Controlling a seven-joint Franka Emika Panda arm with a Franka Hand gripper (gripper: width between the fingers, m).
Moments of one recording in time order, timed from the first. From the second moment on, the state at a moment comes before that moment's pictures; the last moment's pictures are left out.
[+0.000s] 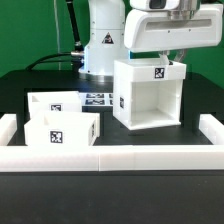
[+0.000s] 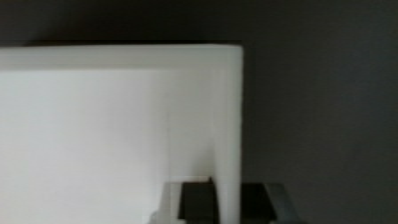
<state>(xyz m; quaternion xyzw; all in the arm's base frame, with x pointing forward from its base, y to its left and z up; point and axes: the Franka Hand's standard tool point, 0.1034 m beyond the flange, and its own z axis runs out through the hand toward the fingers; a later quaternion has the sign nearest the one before) 0.435 0.101 0.097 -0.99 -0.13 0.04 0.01</state>
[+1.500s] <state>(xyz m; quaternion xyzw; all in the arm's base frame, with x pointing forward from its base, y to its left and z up) 0.579 0.097 0.098 -1.00 -0.04 -0.04 0.03</state>
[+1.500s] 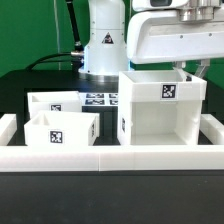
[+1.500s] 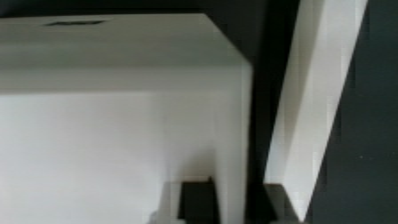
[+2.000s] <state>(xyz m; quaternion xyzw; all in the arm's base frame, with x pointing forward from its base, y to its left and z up) 0.577 0.105 0.097 -0.99 0.12 -0.03 0.04</state>
